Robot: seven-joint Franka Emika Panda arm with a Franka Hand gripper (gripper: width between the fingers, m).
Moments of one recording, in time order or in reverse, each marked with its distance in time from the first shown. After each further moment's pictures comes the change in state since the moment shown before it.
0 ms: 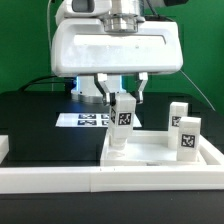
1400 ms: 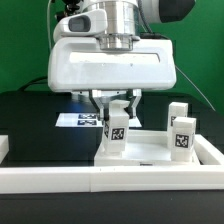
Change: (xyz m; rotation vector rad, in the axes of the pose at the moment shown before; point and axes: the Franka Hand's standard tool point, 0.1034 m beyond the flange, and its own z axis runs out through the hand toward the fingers) arm -0.017 0.008 0.021 -0.038 0.002 0.000
